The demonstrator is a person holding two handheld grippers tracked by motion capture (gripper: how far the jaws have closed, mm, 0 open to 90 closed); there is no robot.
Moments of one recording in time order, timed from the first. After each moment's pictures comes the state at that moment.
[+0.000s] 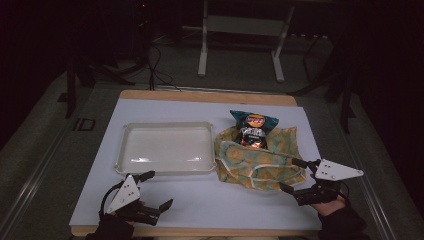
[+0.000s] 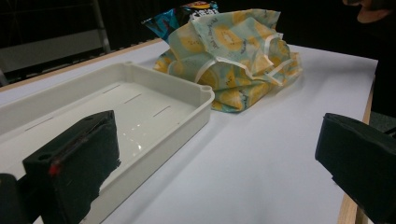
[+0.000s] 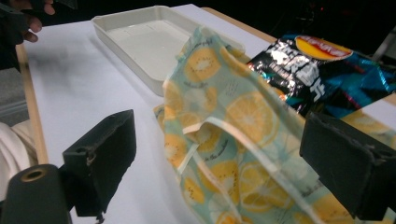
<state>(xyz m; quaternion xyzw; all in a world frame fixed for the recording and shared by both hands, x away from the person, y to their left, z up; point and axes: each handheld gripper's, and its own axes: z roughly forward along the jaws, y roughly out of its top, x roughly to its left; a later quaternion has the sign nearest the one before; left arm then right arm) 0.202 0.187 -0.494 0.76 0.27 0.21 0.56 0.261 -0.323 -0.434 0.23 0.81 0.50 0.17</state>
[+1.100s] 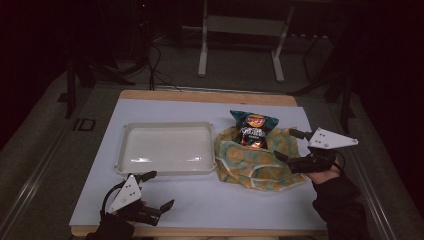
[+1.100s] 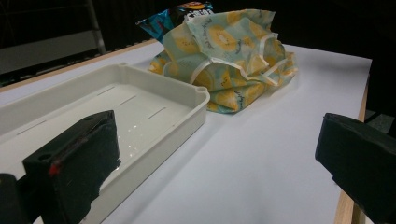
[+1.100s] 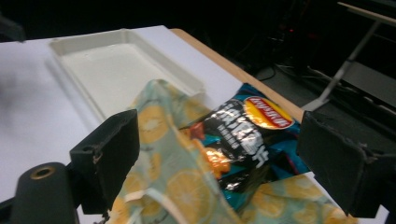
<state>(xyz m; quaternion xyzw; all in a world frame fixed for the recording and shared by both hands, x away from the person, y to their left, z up) 0.203 0.185 -0.495 0.76 0.26 0.20 0.56 0.313 -0.301 -0.384 0.23 0.81 0.49 0.24</state>
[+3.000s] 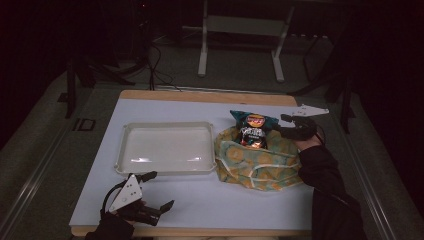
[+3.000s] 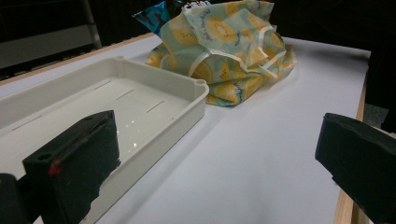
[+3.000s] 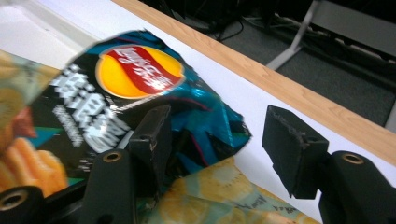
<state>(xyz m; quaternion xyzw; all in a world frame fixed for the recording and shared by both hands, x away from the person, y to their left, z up) 0.205 0.186 -0.498 0.77 0.26 0.20 0.55 0.440 -0.314 -0.443 0.33 0.81 0.43 0.23</state>
